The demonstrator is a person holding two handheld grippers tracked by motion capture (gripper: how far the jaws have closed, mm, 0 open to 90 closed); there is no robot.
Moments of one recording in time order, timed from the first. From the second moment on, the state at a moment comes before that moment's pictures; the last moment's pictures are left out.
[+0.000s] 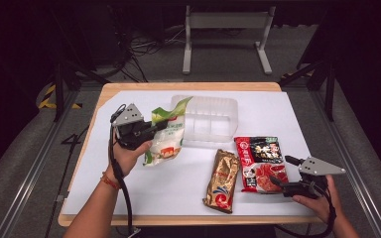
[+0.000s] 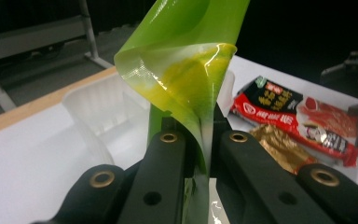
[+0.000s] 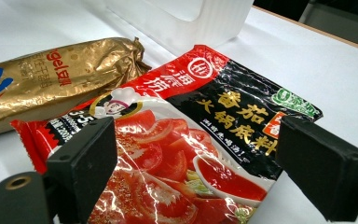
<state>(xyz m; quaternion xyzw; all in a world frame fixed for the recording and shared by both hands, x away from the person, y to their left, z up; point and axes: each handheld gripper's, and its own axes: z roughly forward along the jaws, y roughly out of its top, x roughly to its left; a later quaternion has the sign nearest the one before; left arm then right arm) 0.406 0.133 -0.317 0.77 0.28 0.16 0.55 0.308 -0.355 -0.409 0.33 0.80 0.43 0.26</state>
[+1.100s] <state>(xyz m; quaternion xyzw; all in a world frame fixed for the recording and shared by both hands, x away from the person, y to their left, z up) 0.494 0.090 -0.329 0.71 0.34 0.21 0.58 0.309 -0.356 -0.414 0.33 0.80 0.42 0.26</state>
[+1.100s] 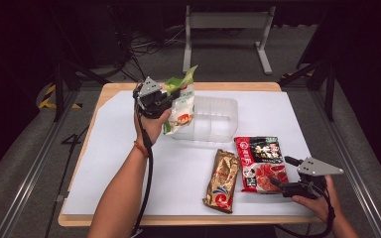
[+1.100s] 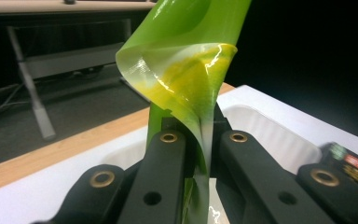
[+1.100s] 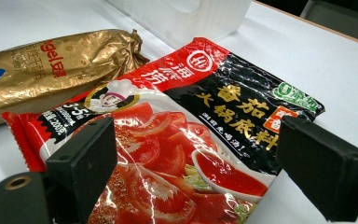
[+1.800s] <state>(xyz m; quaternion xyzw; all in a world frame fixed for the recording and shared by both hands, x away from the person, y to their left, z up) 0.531 0.067 -0.358 0.69 0.36 0.25 0.57 0.307 -0.356 -0.416 0.33 0.81 0.42 0.26</state>
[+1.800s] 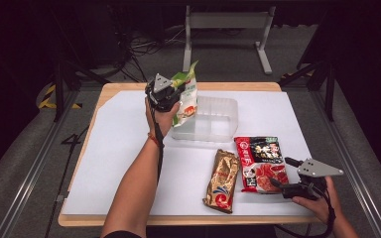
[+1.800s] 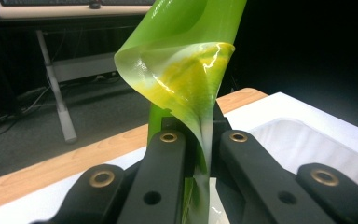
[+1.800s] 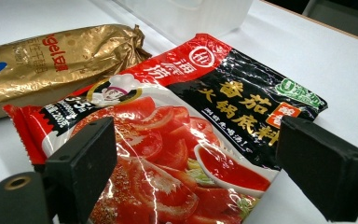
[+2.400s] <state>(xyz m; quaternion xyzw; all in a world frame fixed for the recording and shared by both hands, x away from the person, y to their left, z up) 0.518 0.081 -0.391 0.72 0.32 0.27 0.55 0.308 -0.350 -0.415 0.31 0.81 0.42 0.26</state>
